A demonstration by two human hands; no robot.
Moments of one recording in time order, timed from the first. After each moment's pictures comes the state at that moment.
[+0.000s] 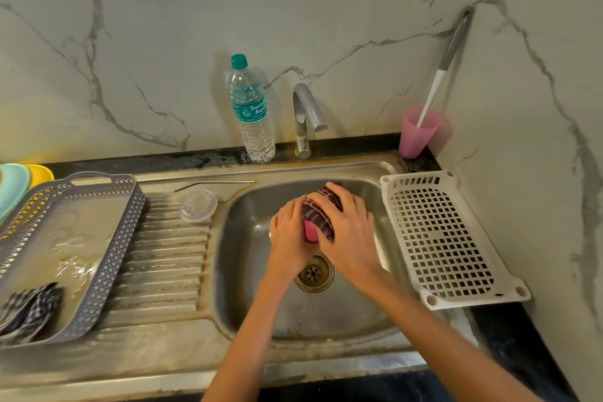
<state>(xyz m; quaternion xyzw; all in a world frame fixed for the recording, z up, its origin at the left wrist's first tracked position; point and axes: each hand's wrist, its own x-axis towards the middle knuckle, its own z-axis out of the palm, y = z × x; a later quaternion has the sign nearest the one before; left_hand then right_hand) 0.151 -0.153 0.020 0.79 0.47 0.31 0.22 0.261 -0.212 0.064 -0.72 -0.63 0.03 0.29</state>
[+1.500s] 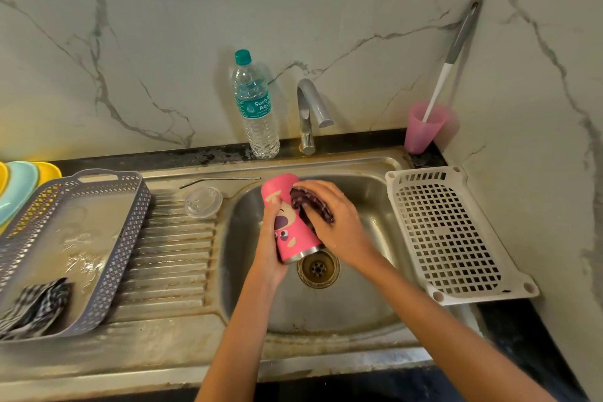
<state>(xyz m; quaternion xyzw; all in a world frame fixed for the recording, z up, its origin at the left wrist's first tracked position) 0.124 -0.161 0.048 0.24 0.36 0.43 0.79 0.253 -0.192 0.070 -0.58 -0.63 0.22 0.47</state>
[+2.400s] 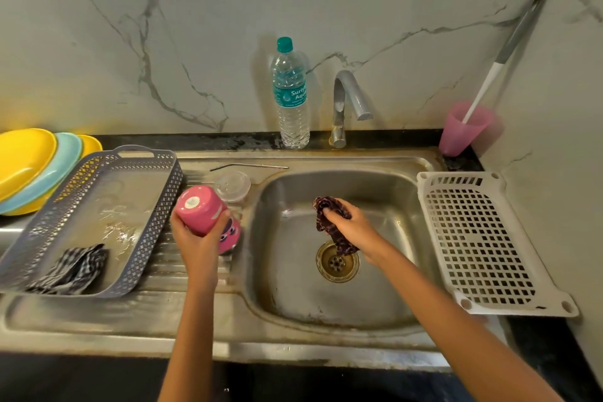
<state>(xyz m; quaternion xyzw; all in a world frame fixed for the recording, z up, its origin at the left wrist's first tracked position) -0.025 -0.141 0.018 0.39 0.62 0.57 0.37 0.241 -0.174 0.040 -0.64 -0.42 0.53 0.37</state>
